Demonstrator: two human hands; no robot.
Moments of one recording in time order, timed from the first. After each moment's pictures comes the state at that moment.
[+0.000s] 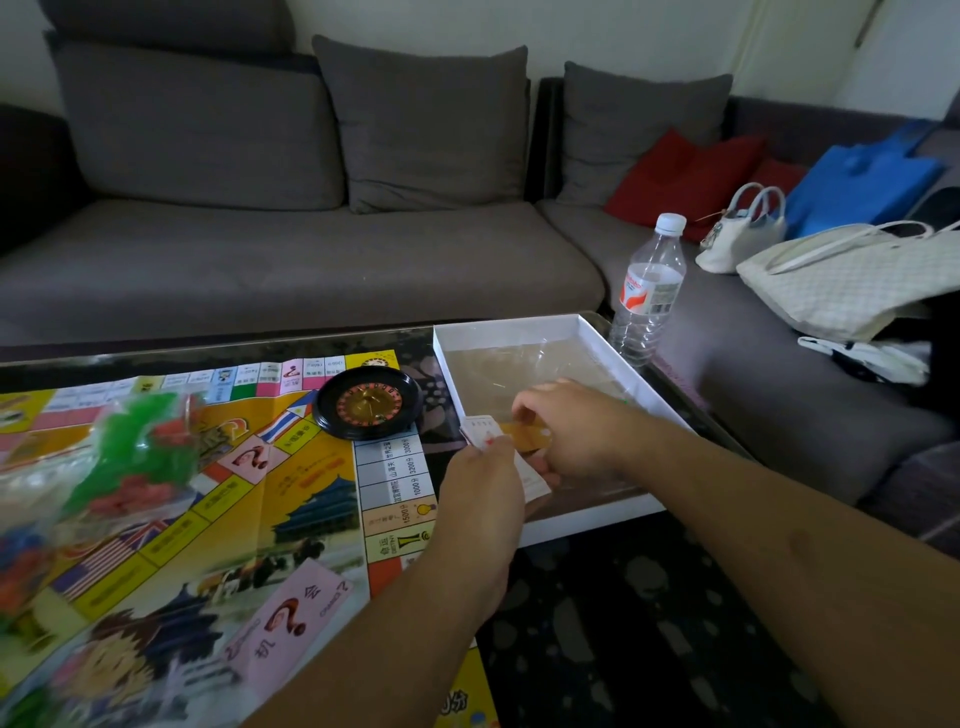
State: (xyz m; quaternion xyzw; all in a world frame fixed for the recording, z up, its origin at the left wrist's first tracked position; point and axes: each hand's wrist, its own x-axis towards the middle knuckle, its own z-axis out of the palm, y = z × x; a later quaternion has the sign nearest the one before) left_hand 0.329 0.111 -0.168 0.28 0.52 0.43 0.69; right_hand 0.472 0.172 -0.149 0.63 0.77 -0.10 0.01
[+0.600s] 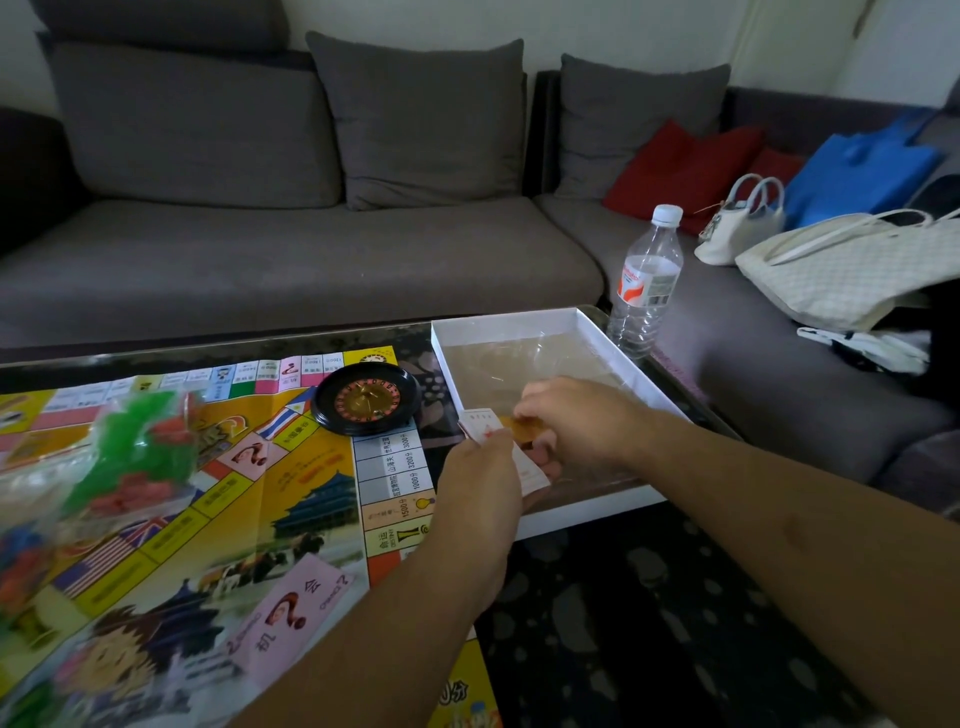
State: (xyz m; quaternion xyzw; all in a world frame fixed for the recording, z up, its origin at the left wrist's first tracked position) left_hand 0.331 0.115 -0.161 0.21 0.51 0.43 0.72; right_hand 0.481 0.176 -0.157 0.56 0.83 -0.02 0.03
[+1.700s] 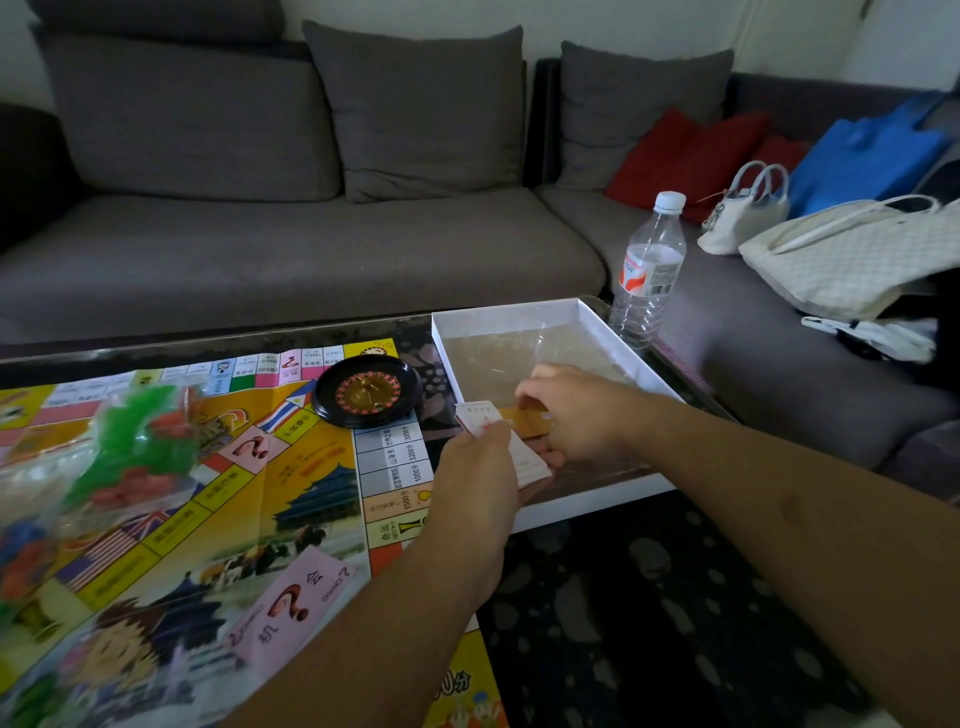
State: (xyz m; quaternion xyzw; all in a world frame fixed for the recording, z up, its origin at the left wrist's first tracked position) left_hand 0.320 0.096 -0.146 0.26 0.49 0.45 0.70; right_hand 0.479 0.177 -0.154 0.62 0.77 -0.12 0.01
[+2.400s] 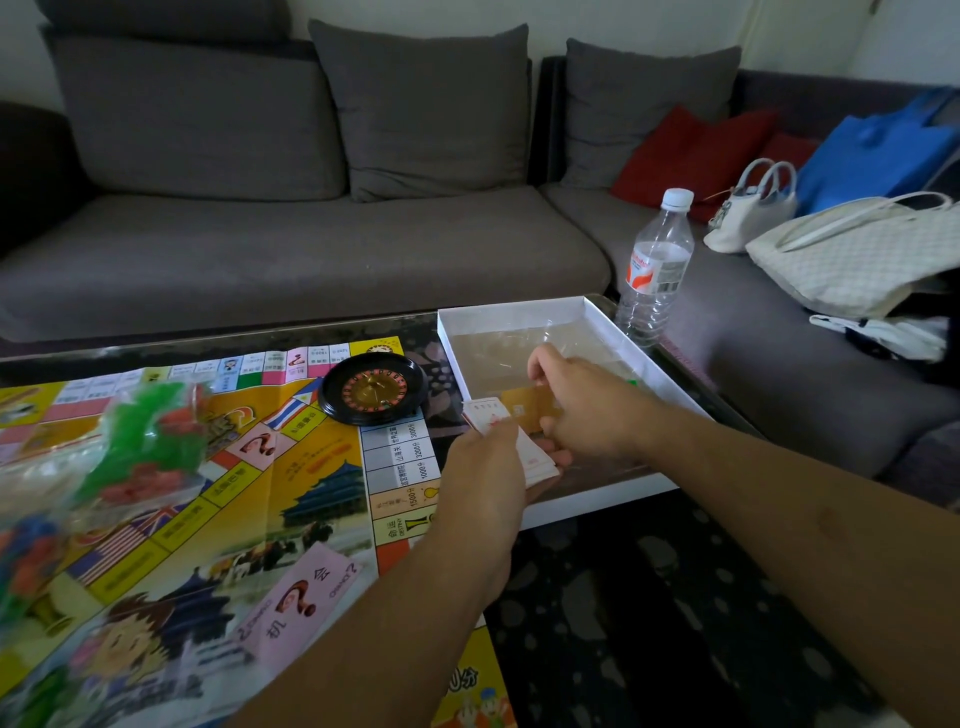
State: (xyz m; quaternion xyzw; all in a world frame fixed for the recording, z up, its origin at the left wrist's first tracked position) left_hand 0.319 0.100 -0.158 0.28 0.49 0.45 0.69; right_hand 0.479 0.169 -0.157 0.64 0.75 -0.12 -0.08
